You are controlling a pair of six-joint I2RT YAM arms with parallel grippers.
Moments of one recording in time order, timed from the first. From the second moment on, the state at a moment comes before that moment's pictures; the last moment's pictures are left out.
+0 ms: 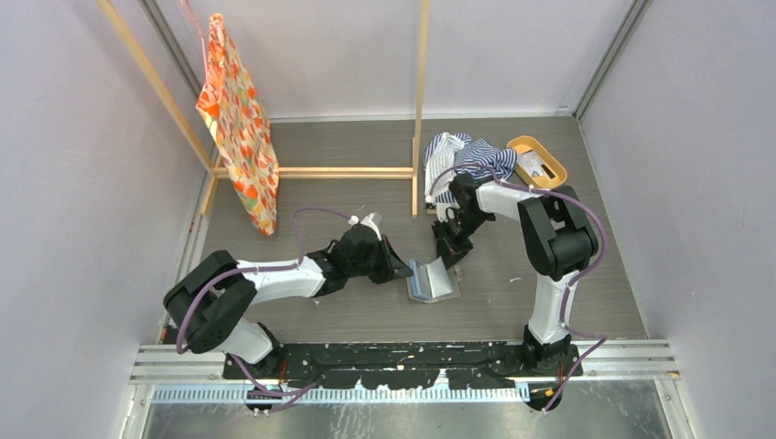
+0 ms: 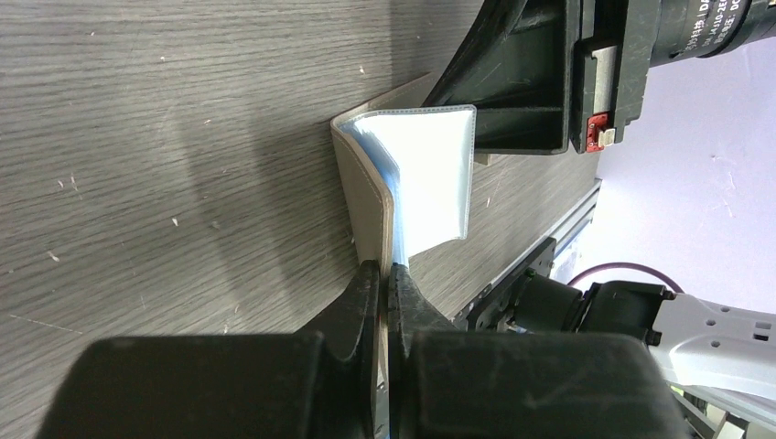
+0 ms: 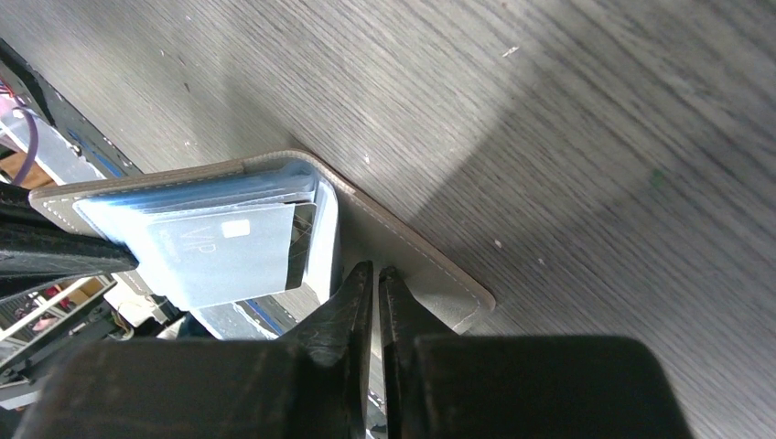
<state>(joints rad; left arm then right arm) -0.86 1.47 0.60 0.25 0.16 -1.11 0.38 1.94 1.18 -0.82 -0.63 -0.09</state>
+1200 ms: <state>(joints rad) -0.90 1.58 0.99 -0.36 -0.06 -0.87 0.26 1.77 1.16 -0.82 -0.83 -0.16</state>
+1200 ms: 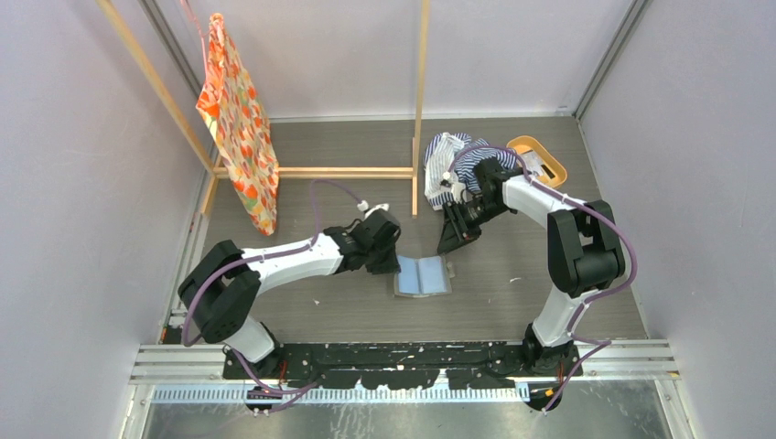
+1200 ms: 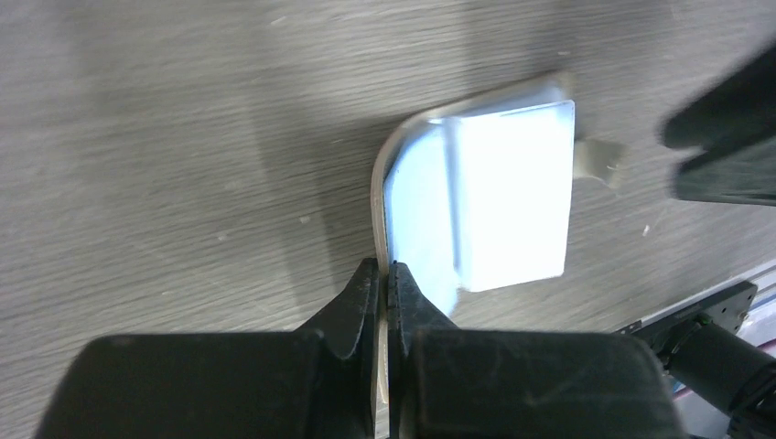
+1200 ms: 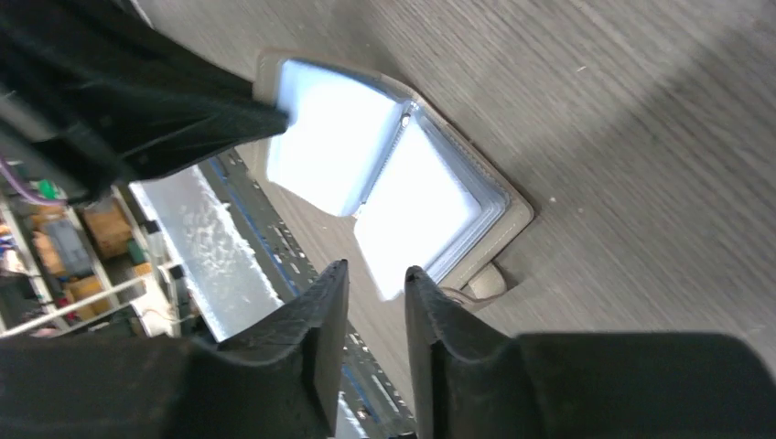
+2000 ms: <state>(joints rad) -0.78 1.36 0.66 -0.19 0.03 -0.95 0.35 1.72 1.15 -0.81 -0.76 -0.18</state>
